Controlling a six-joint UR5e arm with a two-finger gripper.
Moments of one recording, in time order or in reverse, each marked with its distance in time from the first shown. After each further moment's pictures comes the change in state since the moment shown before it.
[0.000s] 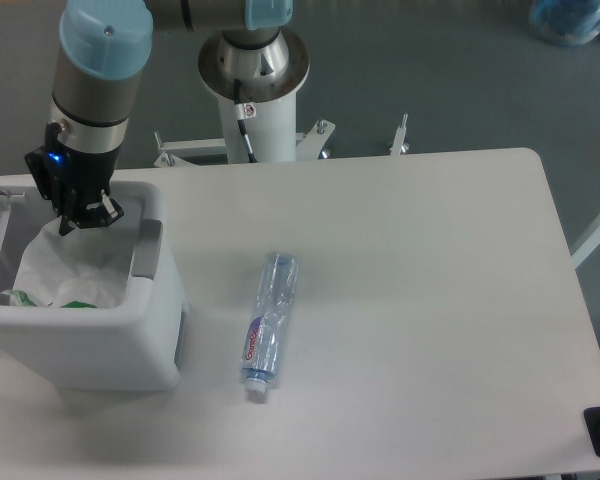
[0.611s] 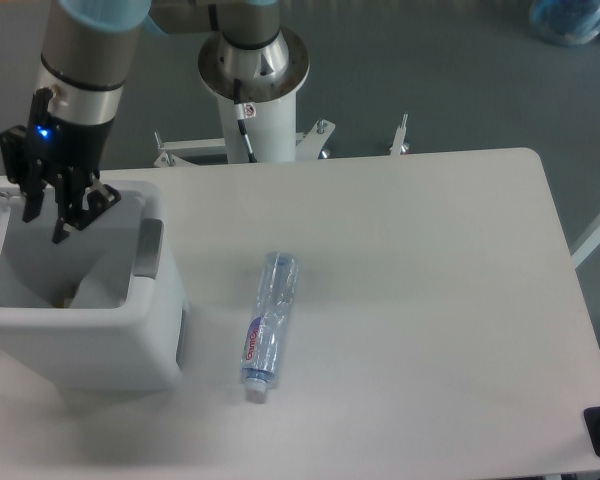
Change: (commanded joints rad) arm 0.083 0.012 0.092 0.095 -0.066 -0.207
